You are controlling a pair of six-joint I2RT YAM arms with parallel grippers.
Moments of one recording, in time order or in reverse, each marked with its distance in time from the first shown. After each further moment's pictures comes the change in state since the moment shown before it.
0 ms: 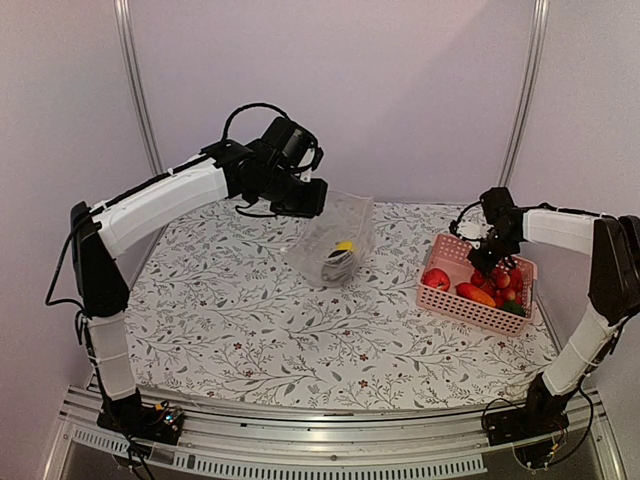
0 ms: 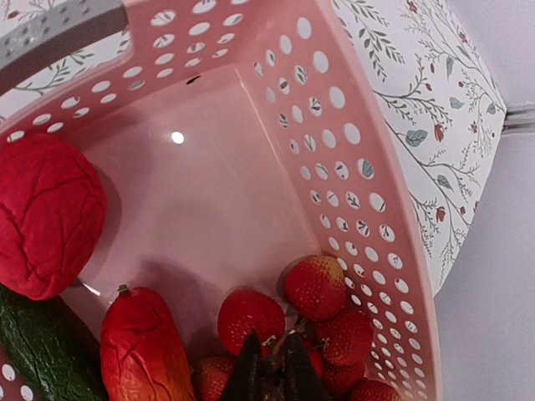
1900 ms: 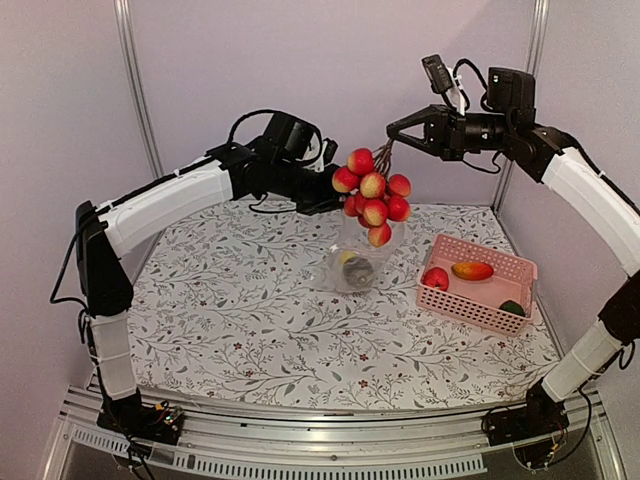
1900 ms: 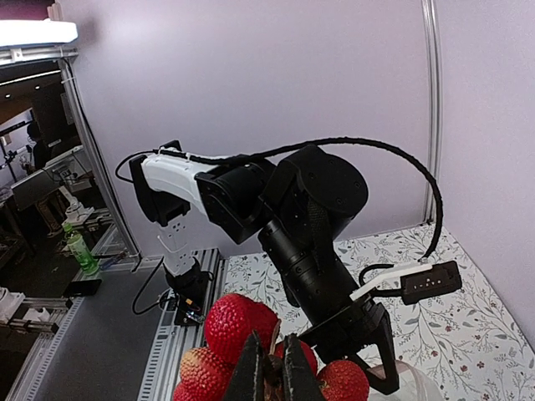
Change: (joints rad) left arm 0.005 0.021 -0.001 0.205 0.329 -0.239; right arm 0.301 -0.115 0.628 0.240 -1.220 0.670
